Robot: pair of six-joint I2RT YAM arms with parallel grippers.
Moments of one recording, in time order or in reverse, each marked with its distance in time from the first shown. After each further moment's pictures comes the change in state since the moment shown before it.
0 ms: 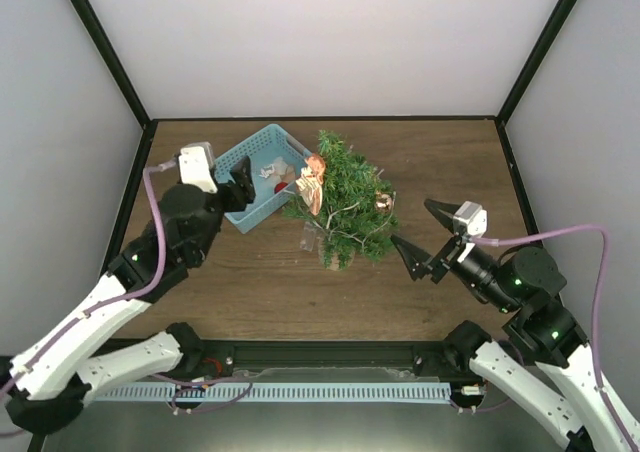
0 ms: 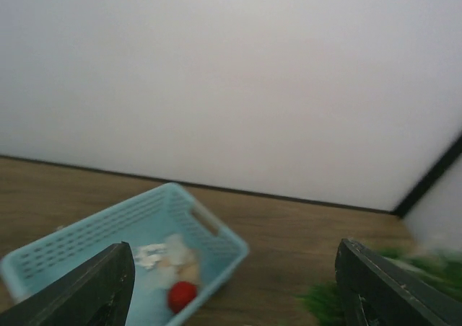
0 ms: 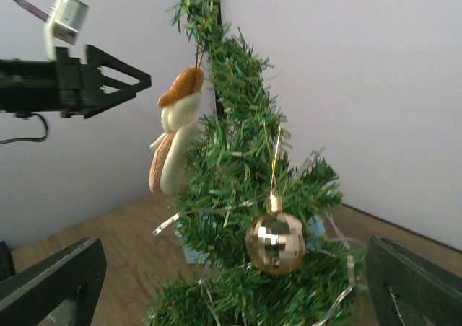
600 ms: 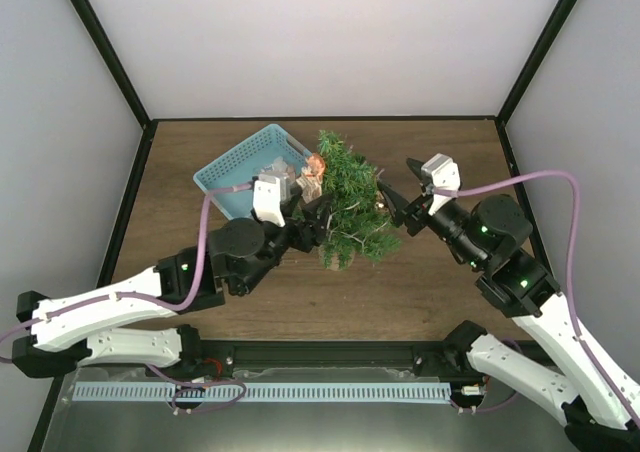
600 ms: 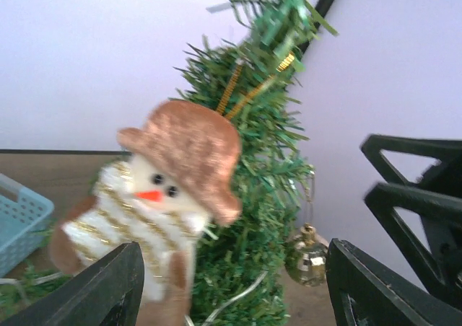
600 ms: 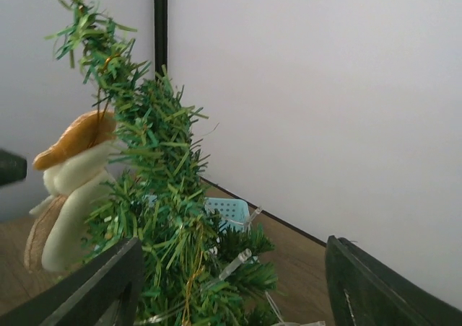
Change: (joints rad) left arm -0.387 0.196 0.051 0.163 0.010 -0.105; right arm 0.000 0.332 0.159 0.132 0.147 -0.143
